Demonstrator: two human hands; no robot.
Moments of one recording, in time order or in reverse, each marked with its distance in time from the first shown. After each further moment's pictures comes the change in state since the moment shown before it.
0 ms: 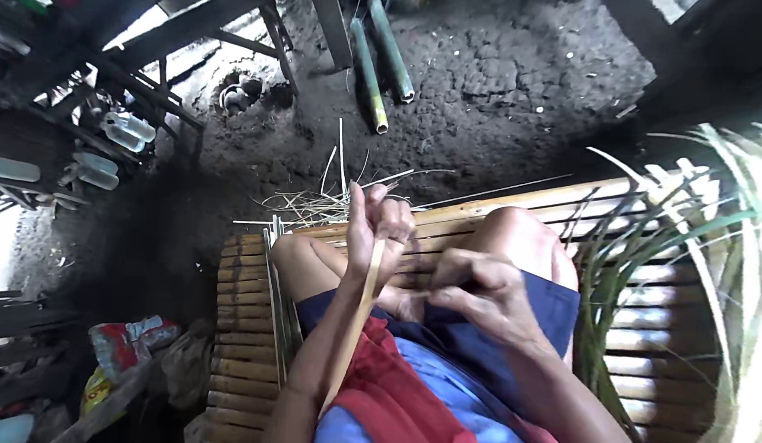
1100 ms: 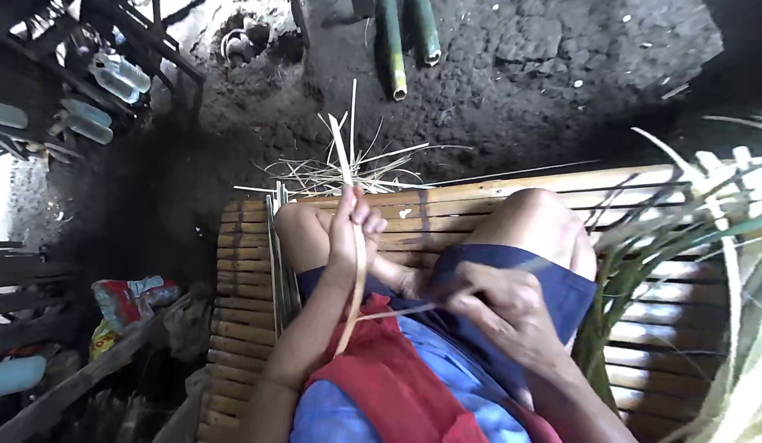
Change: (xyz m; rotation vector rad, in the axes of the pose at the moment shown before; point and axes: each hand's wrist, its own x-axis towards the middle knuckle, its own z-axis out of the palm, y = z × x) left_hand -0.017 0.006 -0.021 0.013 0.597 -0.036; right_hand -0.031 -0.010 0.002 -0.201 -0.112 0.066
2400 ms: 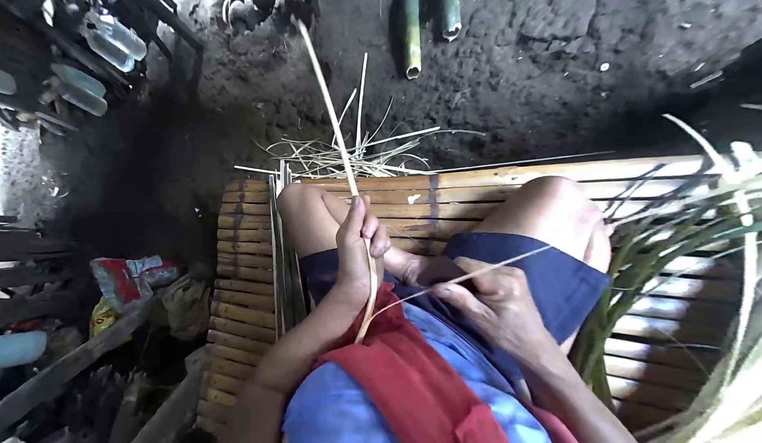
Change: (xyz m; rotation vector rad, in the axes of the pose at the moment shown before) left_hand -0.043 -0.013 -0.020 0.065 0.092 -0.004; right_hand -0.014 0.005 0.016 -0.080 -0.032 0.146
